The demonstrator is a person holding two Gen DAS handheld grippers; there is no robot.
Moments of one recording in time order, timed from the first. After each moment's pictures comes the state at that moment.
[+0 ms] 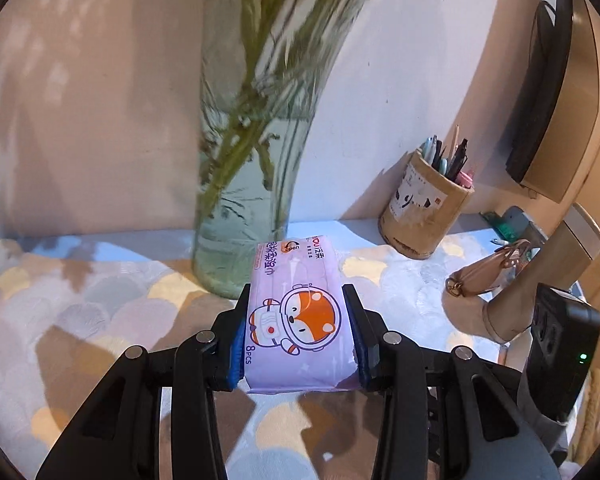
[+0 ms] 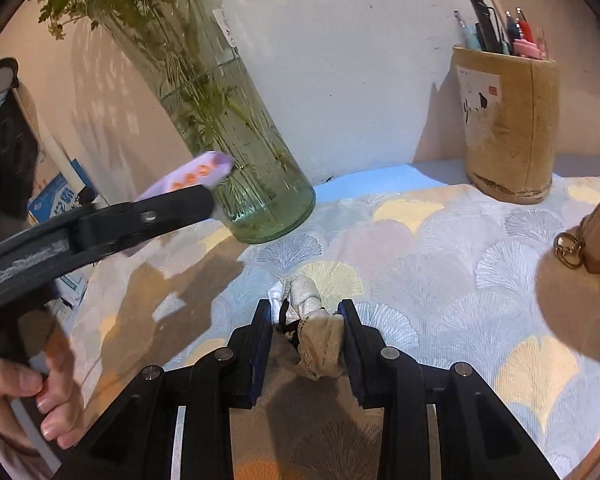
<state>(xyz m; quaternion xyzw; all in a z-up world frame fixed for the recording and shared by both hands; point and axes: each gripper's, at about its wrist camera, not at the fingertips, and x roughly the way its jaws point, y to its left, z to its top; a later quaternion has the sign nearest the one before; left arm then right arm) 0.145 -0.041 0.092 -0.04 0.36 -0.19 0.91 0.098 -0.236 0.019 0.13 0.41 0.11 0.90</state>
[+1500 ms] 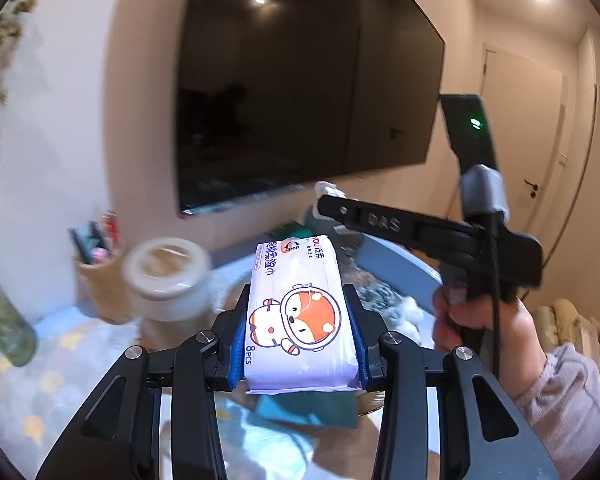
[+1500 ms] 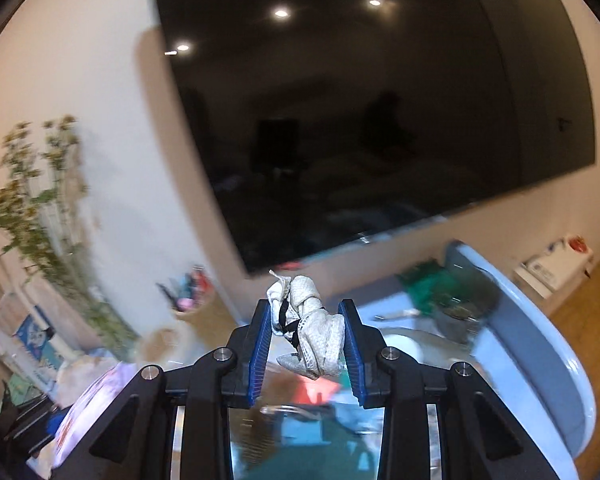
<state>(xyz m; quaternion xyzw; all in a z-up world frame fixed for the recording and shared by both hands) -0.023 -0.378 0.199 0.05 0.27 -0.38 0.88 -0.037 -0.557 0.233 0.14 0.28 -0.09 0.94</state>
